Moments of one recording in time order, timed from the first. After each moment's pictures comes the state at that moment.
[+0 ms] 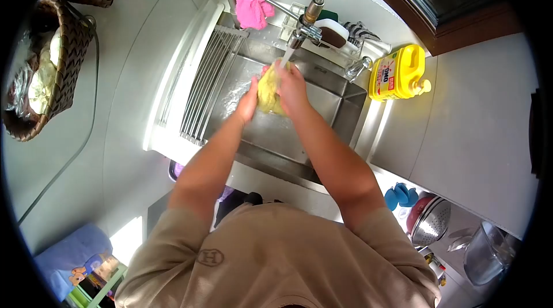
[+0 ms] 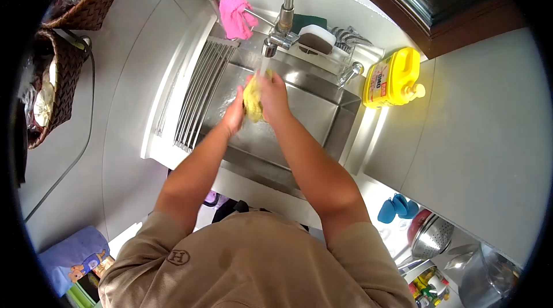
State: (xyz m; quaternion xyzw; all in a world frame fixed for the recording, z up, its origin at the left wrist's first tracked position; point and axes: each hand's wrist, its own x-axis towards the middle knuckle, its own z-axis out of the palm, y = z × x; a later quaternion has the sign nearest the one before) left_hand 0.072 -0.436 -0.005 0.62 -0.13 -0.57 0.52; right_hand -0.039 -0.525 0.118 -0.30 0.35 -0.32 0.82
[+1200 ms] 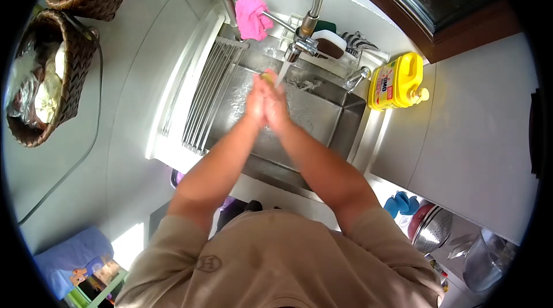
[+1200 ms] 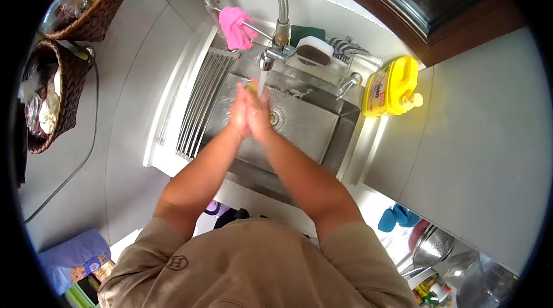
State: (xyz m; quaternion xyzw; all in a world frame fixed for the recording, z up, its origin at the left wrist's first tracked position) left_hand 0.046 -0.471 0.063 0.40 -0.03 -0.60 0.69; right_hand -0.020 -0.529 0.063 -0.40 0.43 -0.39 0.71
